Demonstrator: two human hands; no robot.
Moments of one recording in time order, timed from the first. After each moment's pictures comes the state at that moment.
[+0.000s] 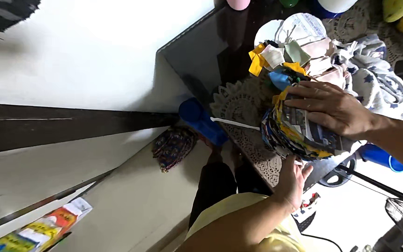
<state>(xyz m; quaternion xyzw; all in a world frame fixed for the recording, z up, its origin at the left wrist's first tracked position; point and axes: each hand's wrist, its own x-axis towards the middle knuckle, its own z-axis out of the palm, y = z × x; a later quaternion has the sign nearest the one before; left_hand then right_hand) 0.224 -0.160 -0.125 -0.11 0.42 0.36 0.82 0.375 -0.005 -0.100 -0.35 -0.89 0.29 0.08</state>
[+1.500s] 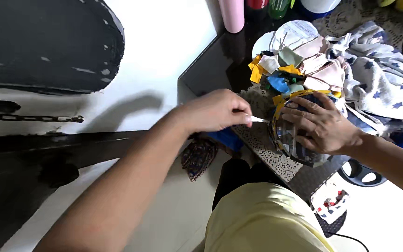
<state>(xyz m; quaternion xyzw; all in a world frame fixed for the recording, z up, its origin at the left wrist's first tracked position) 0.042 0.033 -0.033 0.80 0.33 -0.04 0.49 0.350 -0.069 -0.112 -0.36 -0.92 0.08 0.13</state>
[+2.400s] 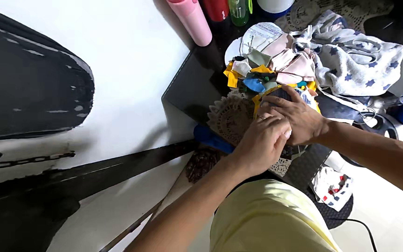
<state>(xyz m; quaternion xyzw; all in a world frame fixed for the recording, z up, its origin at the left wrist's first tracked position) 0.148 -0.062 -0.065 0.85 0.26 0.20 0.42 0.343 -0.072 -0.112 -0.38 -0.91 0.09 0.15</state>
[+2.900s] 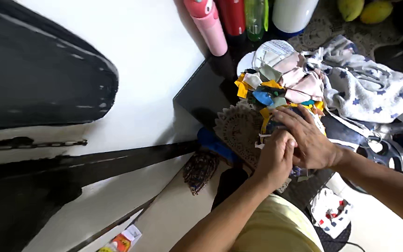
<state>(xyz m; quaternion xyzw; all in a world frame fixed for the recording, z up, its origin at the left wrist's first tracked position) 0.180 -0.090 -0.090 0.65 0.44 0.28 0.55 0.352 -0.078 -0.117 -0.41 -0.86 0.16 0.26</state>
